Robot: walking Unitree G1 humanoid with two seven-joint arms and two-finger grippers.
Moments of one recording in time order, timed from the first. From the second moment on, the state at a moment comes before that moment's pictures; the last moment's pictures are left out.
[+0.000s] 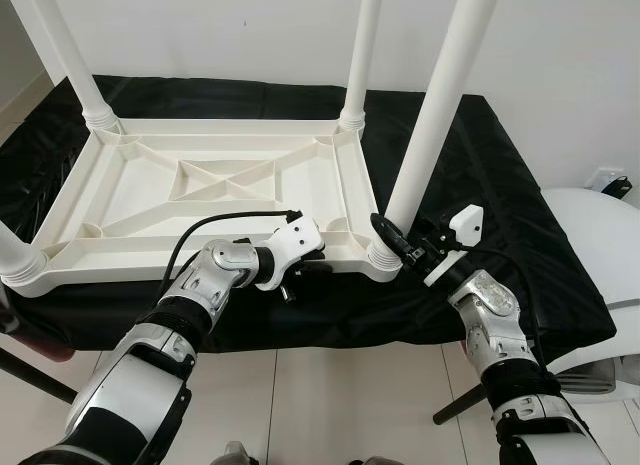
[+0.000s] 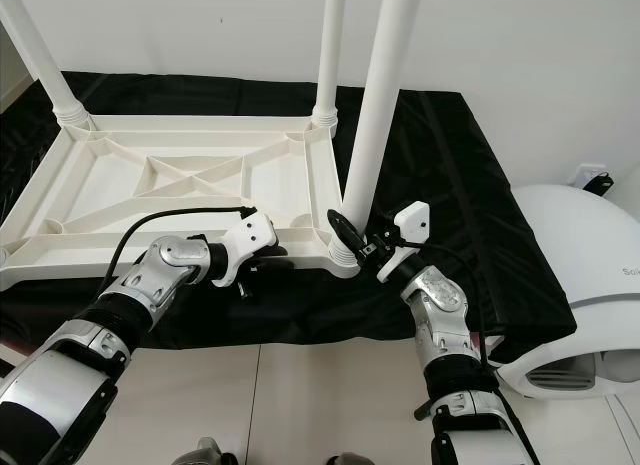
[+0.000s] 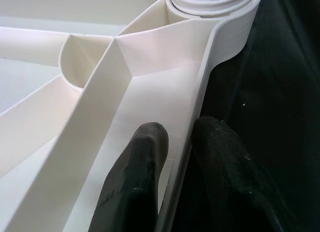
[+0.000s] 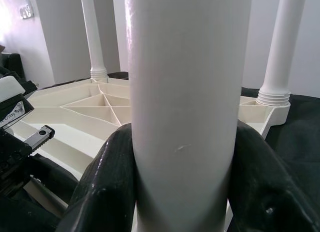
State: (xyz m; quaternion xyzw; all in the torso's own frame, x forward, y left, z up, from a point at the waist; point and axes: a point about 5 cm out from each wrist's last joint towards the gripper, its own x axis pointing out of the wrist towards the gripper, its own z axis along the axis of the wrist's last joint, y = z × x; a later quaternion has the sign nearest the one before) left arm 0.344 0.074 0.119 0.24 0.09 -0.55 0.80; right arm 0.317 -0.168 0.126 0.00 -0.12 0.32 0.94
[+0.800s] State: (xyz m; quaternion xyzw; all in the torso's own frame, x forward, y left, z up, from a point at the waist) left arm 0.344 0.074 0.119 0.24 0.09 -0.55 0.80; right arm 0.316 -0.164 0.126 -0.01 -0.12 0.33 0.94
